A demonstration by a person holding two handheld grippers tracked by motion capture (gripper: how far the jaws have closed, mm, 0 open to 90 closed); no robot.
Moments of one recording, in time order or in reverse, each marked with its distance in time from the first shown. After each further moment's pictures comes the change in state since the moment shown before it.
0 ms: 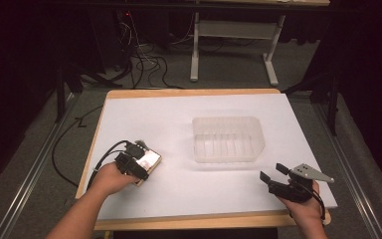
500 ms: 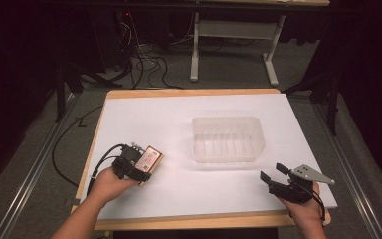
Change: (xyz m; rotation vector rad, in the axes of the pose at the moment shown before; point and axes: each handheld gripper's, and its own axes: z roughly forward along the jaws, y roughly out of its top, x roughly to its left) left arm -0.006 -0.020 -0.008 -0.216 -0.055 -0.008; right arm 0.002 -0.001 -0.002 -0.019 -0.005 -0.012
